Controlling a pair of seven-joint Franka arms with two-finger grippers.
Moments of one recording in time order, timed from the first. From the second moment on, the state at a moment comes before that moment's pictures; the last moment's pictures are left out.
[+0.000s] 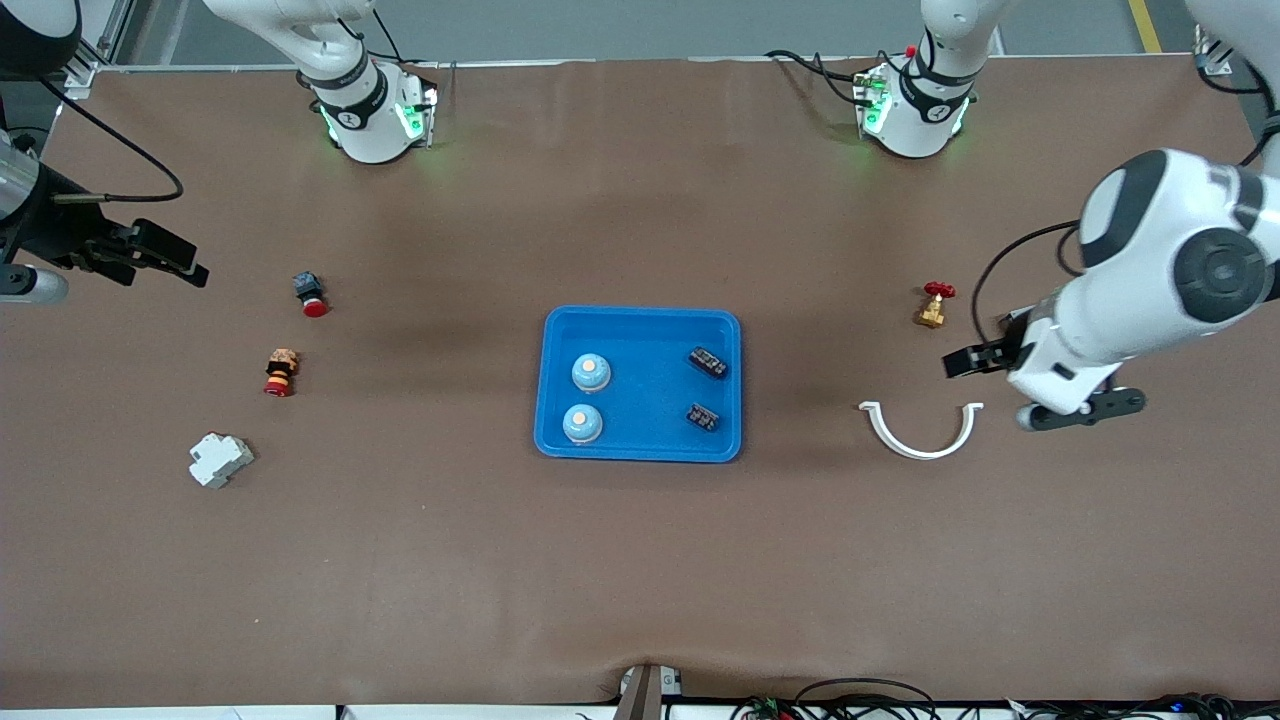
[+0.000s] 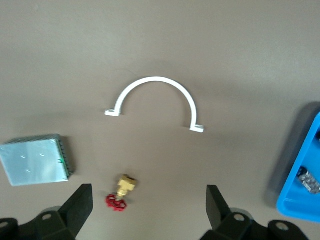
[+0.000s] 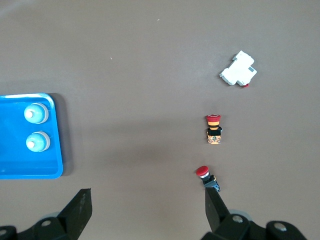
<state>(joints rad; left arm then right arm) 0.83 0.38 -1.08 -1.74 0.30 1.80 -0.46 0.00 -0.09 -0.05 -1.79 0.11 1.70 0.04</state>
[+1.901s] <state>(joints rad) 1.12 0.30 -1.35 -1.64 0.26 1.72 -0.39 -0.01 -0.12 -0.01 -1.80 -0.02 1.77 0.04</state>
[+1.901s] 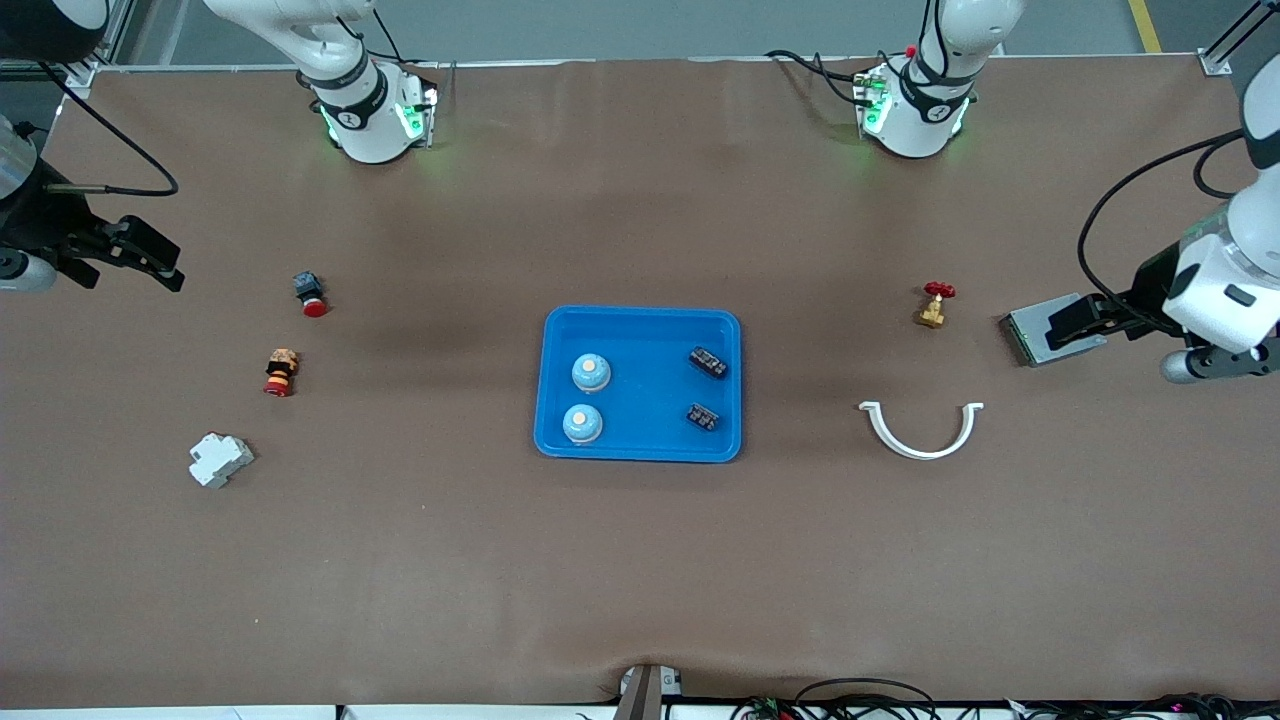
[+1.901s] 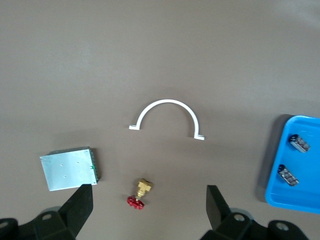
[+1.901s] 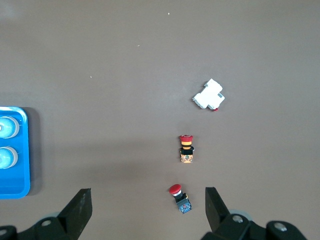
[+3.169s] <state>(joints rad) 0.48 0.26 -0.69 -1.54 0.23 1.71 -0.39 -0.02 -0.14 -0.01 -1.72 0.00 1.65 0.04</state>
